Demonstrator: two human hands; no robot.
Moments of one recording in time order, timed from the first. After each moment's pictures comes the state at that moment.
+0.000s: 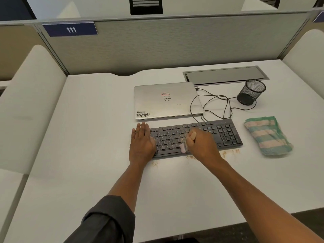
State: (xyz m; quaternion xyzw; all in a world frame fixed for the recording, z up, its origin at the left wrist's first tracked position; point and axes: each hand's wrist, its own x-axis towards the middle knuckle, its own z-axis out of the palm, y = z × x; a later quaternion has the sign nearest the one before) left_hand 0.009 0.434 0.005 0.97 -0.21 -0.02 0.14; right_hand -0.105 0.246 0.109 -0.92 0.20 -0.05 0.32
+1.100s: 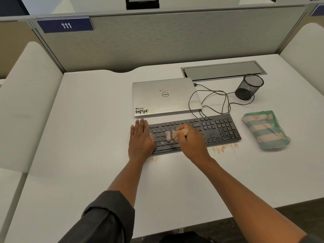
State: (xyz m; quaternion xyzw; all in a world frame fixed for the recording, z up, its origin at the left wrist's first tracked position) left_hand 0.009 0.436 0.005 0.97 -0.21 -0.02 0.14; right_hand -0.102 0.276 0.097 -0.87 0.21 -0.10 0.43
